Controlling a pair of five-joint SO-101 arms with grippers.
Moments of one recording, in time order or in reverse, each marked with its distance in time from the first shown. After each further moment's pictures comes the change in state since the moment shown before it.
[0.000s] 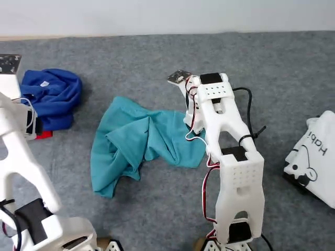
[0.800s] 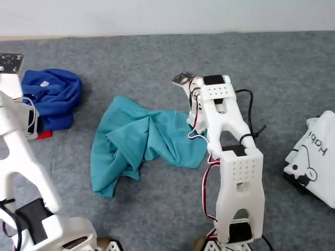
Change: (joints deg) left arm 0.7 0.0 0.0 0.0 0.0; right arm 1.7 5.0 -1.9 -1.1 -0.1
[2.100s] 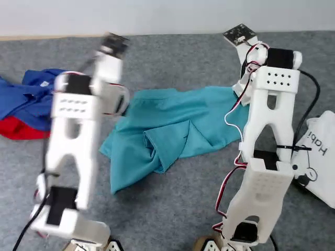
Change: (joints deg) left arm 39.1 9.3 0.8 -10.6 13.4; right arm 15.8 -12.7 -20.9 14.8 6.1
